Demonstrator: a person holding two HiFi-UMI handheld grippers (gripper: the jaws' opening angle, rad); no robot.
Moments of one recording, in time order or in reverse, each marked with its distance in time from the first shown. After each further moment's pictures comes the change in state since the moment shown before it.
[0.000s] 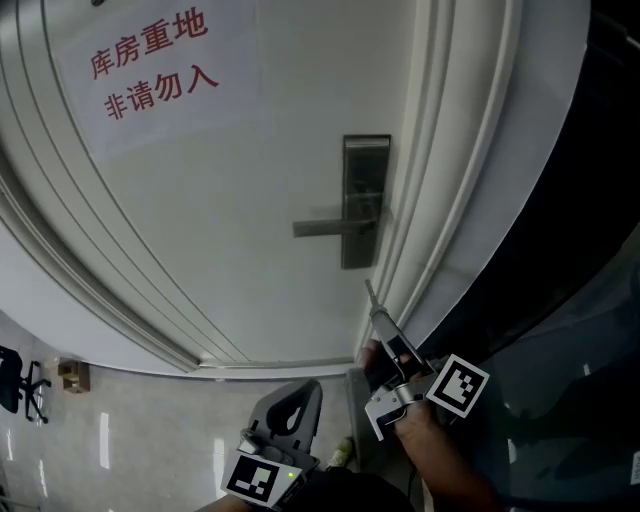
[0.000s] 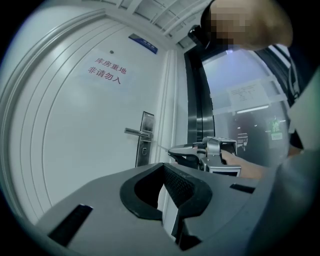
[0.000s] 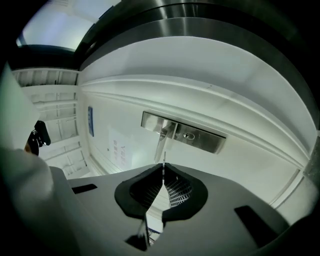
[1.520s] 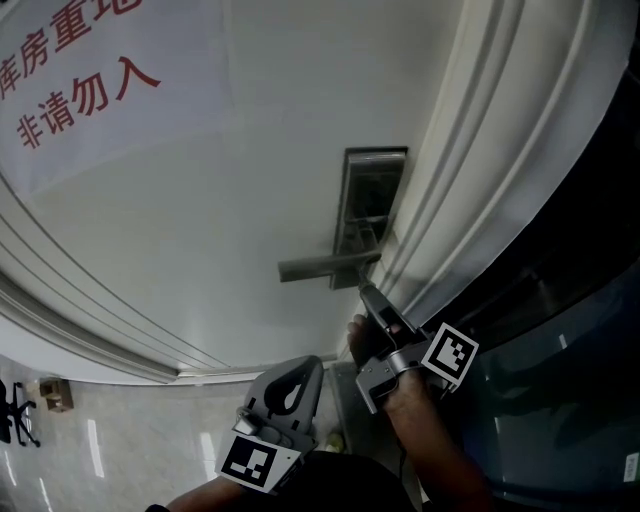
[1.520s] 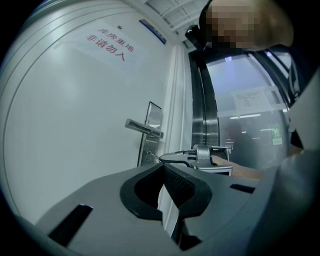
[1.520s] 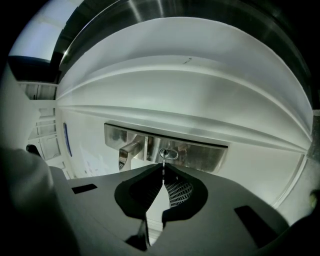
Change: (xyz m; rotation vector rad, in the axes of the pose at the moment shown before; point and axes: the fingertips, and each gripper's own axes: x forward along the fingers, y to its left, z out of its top) left arm 0.099 0.063 0.009 -0.038 0.004 -0.141; right arm 0.093 -0.070 0.040 0.184 -0.092 -0.112
